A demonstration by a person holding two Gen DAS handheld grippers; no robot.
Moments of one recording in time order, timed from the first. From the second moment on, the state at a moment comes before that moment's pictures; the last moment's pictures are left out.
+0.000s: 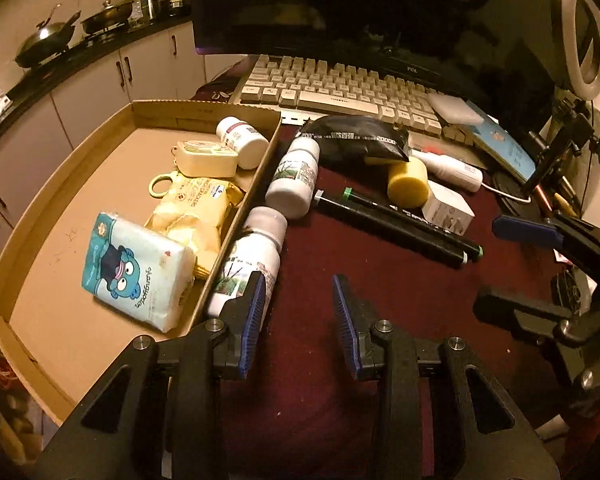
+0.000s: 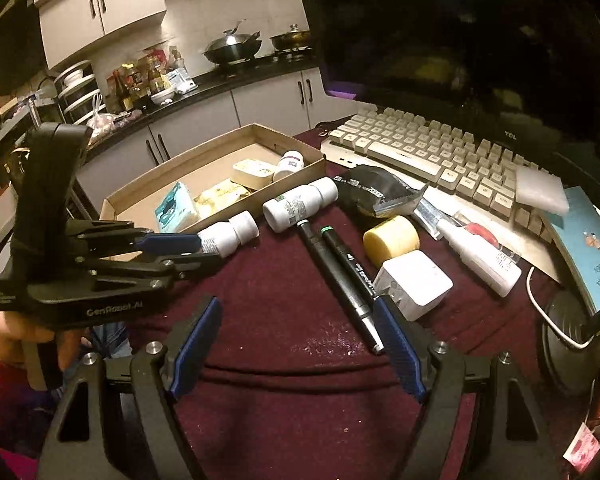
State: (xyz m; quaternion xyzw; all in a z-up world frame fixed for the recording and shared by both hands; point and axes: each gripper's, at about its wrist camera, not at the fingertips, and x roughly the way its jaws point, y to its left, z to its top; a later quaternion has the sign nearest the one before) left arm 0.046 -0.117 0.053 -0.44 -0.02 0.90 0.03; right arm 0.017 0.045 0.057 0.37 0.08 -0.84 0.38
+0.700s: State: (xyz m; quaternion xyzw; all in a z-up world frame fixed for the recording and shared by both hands) left arm 0.020 -0.113 0.020 -0.49 0.01 0.87 0.02; right arm 0.003 0.058 0.053 0.38 0.07 -0.85 0.37
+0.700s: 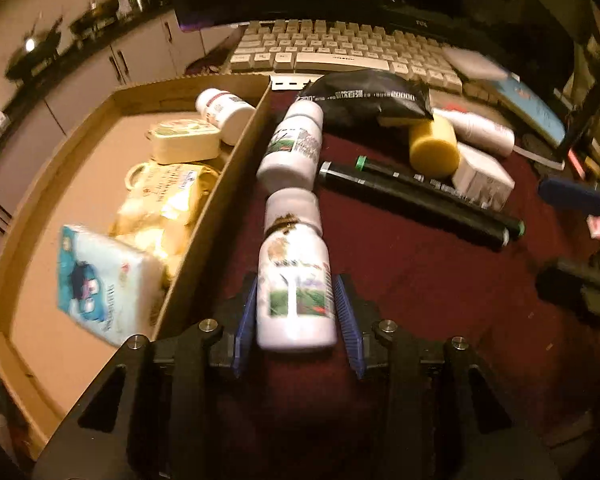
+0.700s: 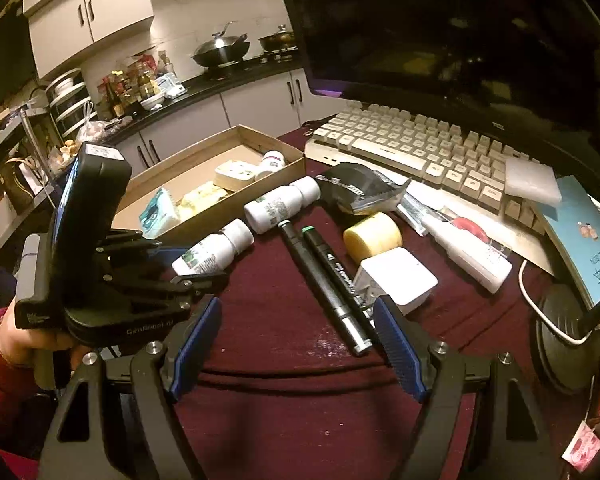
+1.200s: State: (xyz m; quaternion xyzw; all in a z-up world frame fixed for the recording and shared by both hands) left arm 0.016 -0.110 0.017 -0.46 -0.02 0.89 0.01; right arm -0.024 0.014 0.027 0.41 0.18 -0.80 0.39
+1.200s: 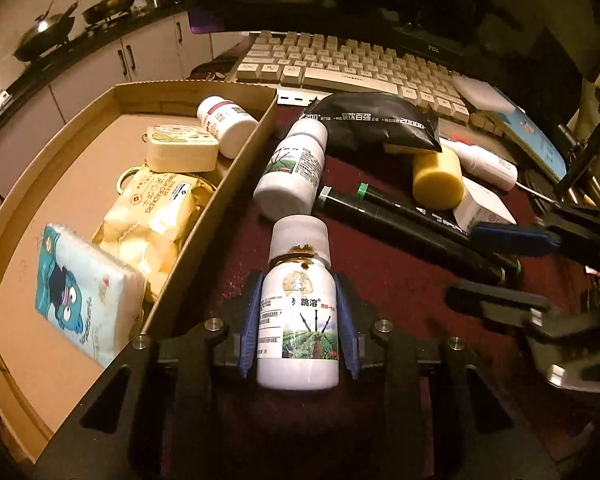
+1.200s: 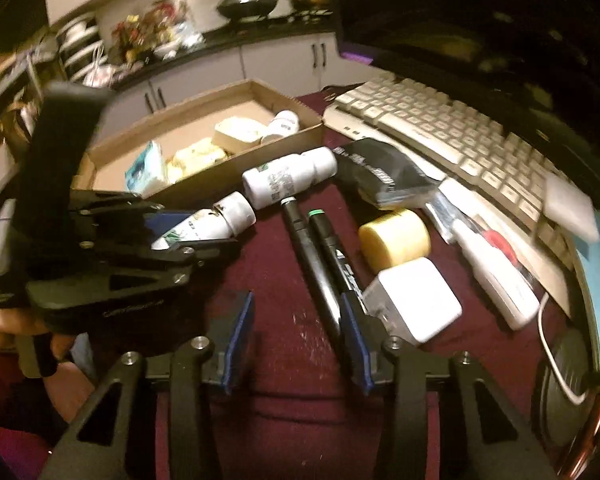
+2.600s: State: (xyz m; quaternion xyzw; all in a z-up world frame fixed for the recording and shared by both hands) left arm 0.053 -0.084 0.031 -0.47 -0.05 0.87 0.15; right arm -0.007 0.036 0.023 0.42 0.14 -0.81 0.39
